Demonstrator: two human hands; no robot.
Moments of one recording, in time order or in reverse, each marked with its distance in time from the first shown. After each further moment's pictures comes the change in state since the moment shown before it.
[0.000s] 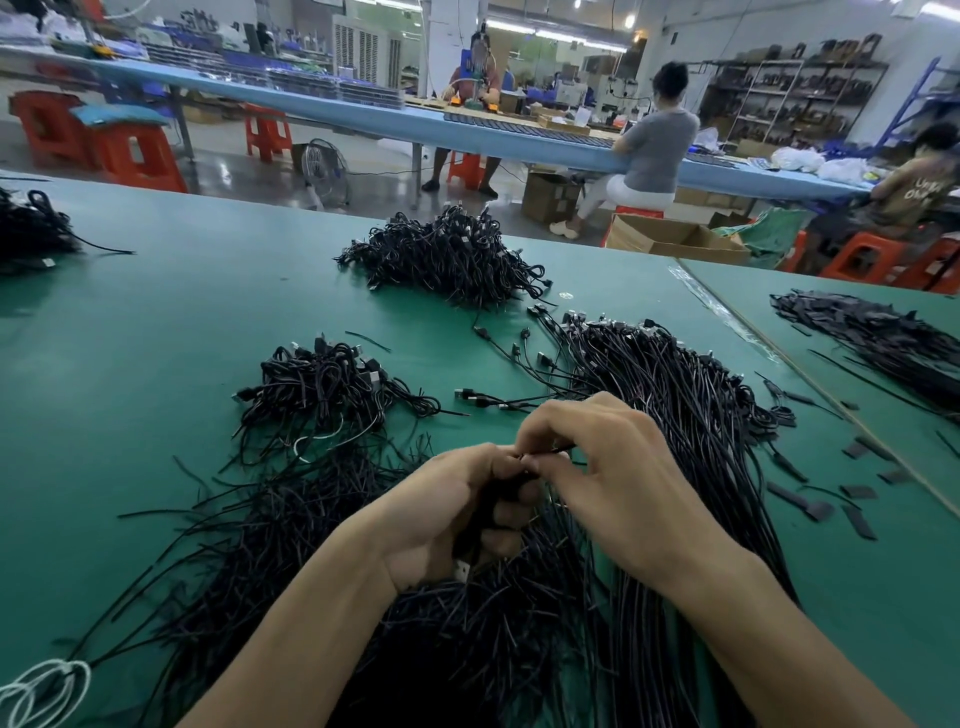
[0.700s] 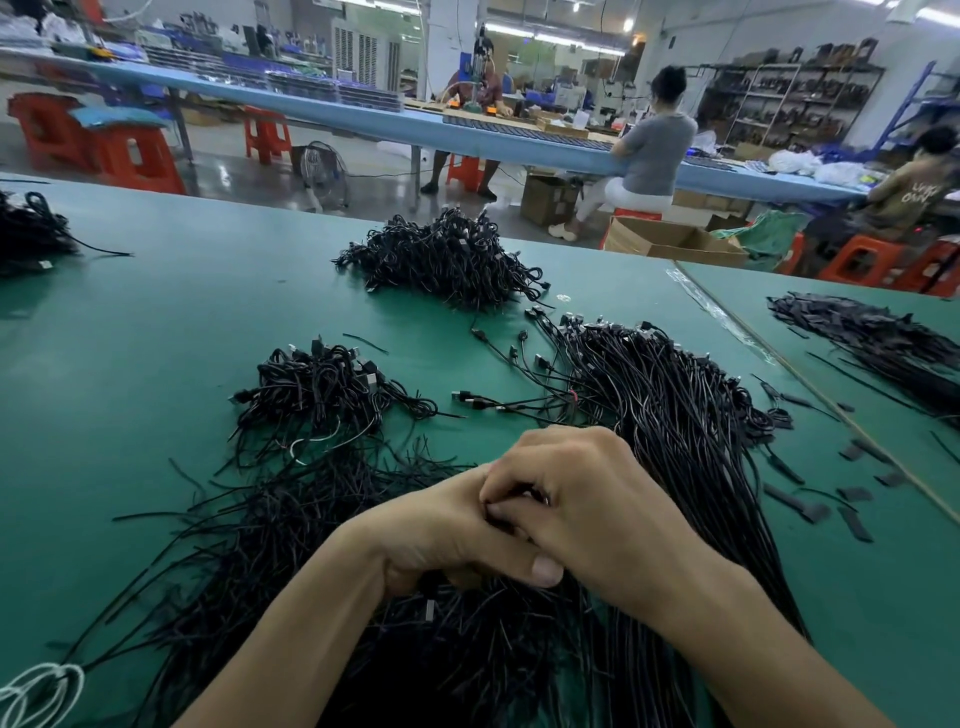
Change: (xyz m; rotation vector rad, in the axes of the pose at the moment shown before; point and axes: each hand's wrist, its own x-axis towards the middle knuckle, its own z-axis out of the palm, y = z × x) left_hand -0.012 0.003 0.001 0.594 -0.135 0.073; right_hand -0.002 -0.015 0.005 0.032 -0.108 -0.117
